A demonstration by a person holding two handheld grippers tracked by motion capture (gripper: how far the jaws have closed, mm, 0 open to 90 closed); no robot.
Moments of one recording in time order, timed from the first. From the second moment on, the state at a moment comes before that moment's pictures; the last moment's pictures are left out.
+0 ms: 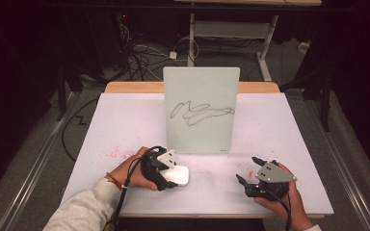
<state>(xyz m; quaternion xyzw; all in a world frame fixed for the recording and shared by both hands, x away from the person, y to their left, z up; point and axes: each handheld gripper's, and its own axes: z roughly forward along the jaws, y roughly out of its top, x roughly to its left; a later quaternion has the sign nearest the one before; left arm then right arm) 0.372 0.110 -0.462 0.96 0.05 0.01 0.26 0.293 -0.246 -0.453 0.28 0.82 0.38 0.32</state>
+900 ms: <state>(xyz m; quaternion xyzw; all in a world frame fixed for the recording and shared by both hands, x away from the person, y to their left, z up) 0.348 0.129 -0.427 0.90 0.14 0.20 0.36 0.291 -0.249 -0.448 0.28 0.81 0.38 0.34</state>
